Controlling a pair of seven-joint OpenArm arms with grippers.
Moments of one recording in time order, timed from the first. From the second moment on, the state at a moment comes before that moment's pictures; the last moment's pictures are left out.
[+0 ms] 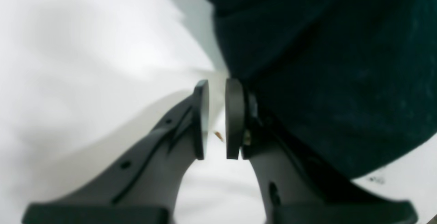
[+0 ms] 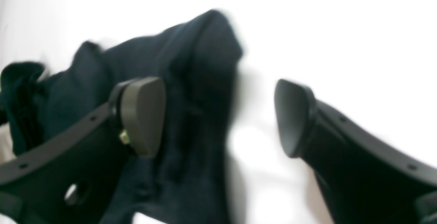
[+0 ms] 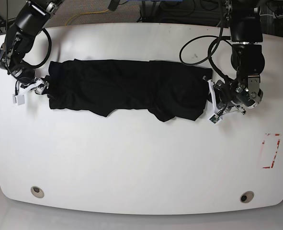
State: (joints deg) left arm -6.9 -14.3 -4.9 87.2 -11.9 -42.8 65.3; right arm 1.5 17.5 41.0 66.9 45.3 41.1 -62.1
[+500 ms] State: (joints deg) left arm -6.1 -14.1 -4.7 86.8 -11.7 -42.8 65.3; right arm -2.6 6.5 37.3 79.5 43.9 41.2 -65.1
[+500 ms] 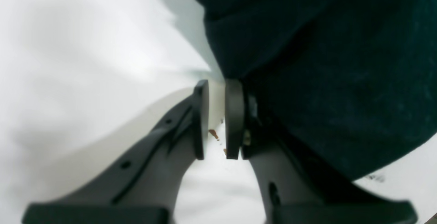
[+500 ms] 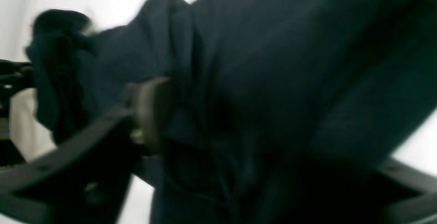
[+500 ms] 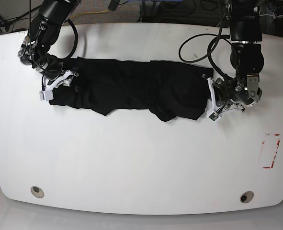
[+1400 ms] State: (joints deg) left arm -4.0 -10.3 -1.8 87.6 -11.5 -42.7 64.2; right arm -6.4 4.7 21.0 108.4 48.8 34.5 -67.4
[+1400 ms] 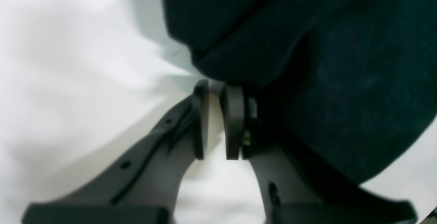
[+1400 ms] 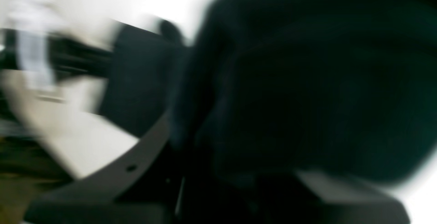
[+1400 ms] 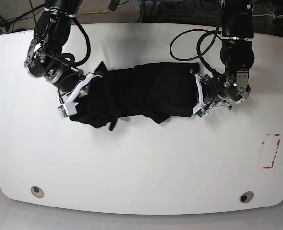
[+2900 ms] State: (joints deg) left arm -2.9 -5.8 -33.4 99.9 -12.0 -42.8 64.9; right arm -0.7 6.4 -14.8 100.1 51.3 26.5 -52.1
